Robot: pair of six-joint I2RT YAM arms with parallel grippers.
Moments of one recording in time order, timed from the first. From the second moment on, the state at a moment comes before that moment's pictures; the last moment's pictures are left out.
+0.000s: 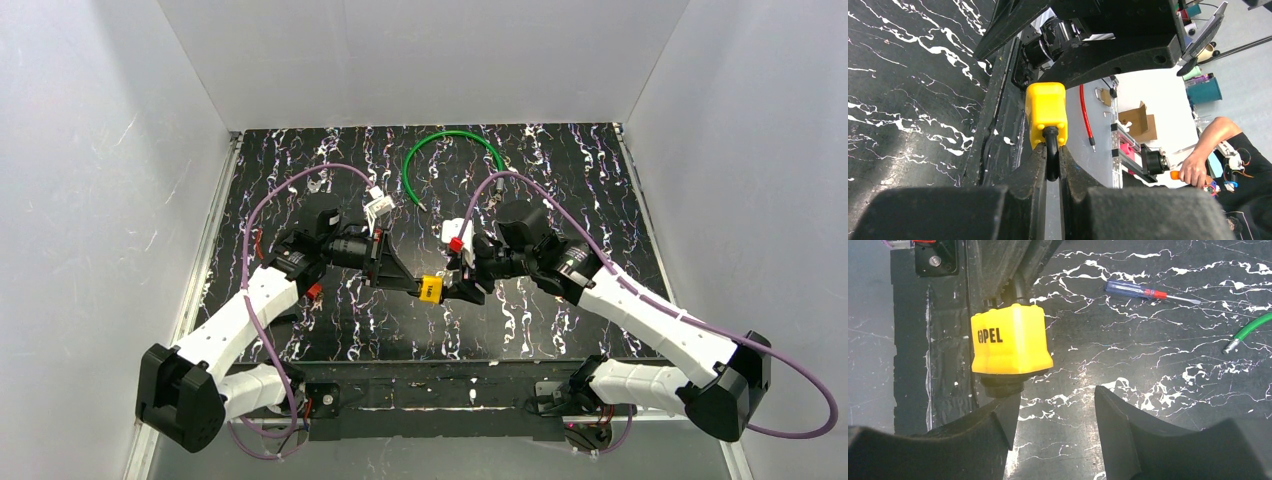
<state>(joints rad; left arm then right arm) -0.48 1.13 0.82 -0.17 1.18 -0.47 0.84 1.12 1.02 -0.49 -0.54 -0.40</state>
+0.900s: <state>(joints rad) -0.49 1.16 0.80 -0.15 1.12 -0.50 0.79 1.19 0.98 -0.45 -0.55 -0.19</state>
